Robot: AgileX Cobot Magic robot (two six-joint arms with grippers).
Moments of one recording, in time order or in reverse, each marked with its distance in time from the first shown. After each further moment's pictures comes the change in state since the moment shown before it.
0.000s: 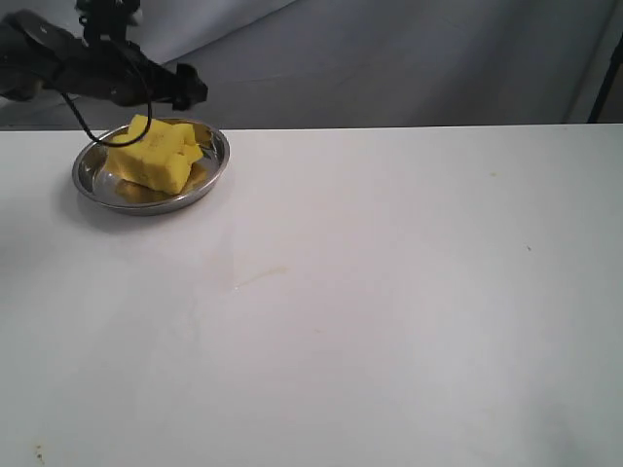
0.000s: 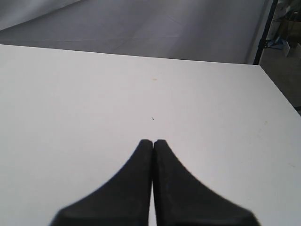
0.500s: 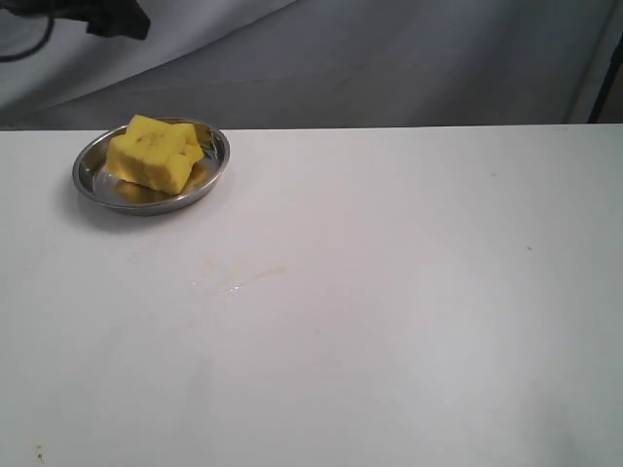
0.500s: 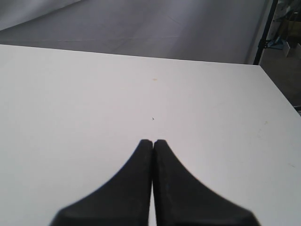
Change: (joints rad) left arm 0.000 -0.408 0.000 0.495 0.476 -0.378; right arm 0.000 0.000 0.000 0.000 0.000 0.000
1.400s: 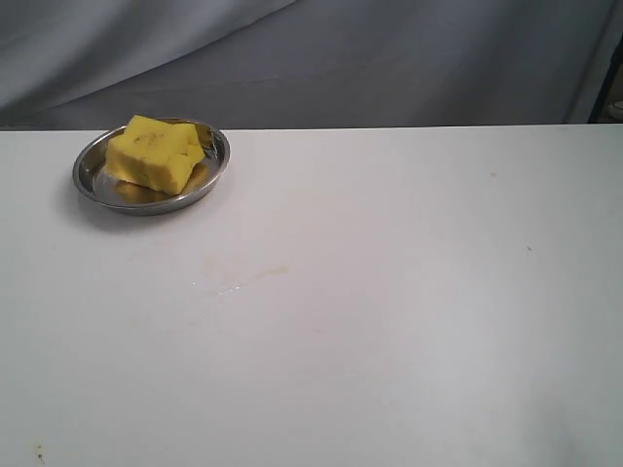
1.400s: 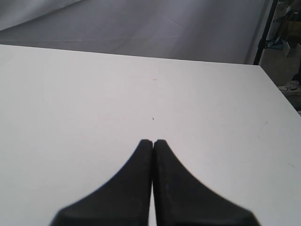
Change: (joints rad) left arm 0.000 -0.942 0.095 0.044 0.376 -0.315; right arm 0.000 0.000 0.000 0.000 0.000 0.000
